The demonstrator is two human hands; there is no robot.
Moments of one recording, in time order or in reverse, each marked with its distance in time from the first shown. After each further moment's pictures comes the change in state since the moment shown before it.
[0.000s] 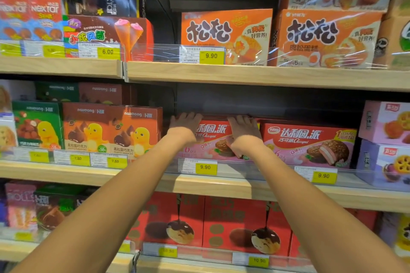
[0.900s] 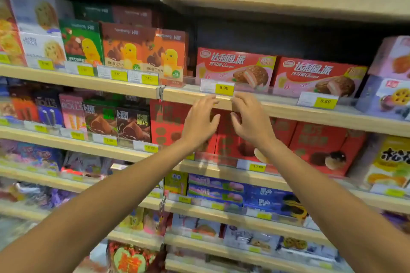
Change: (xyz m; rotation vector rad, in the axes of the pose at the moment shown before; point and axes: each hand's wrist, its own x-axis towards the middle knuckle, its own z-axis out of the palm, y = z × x) left_hand -0.192 0.037 0.088 -0.637 0.469 0.069; right_hand -0.173 -0.043 0.034 0.299 0.364 -0.351
